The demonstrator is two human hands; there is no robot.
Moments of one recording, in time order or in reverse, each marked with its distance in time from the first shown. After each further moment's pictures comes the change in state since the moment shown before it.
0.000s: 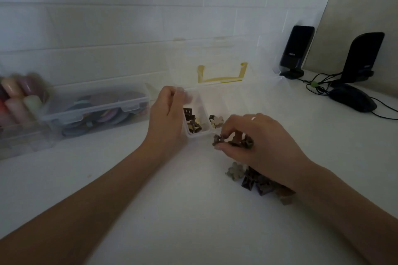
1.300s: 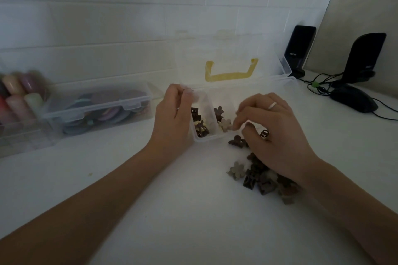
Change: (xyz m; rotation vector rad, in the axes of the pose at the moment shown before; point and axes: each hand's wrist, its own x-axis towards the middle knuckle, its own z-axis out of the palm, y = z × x) left_hand -0.007 0.006 0.002 0.028 -0.046 0.113; right_hand 0.004 0.008 -0.005 0.030 0.209 0.006
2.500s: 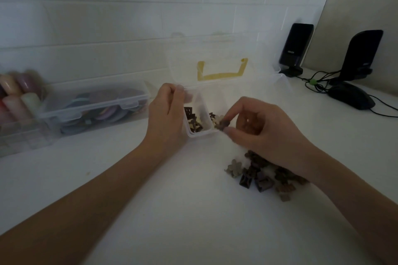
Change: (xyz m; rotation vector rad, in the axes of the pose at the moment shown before) left_hand 0.005 -0.006 -0.002 0.015 0.051 -0.062; right_hand 0.002 -0.007 -0.009 0.446 -0.228 0.219
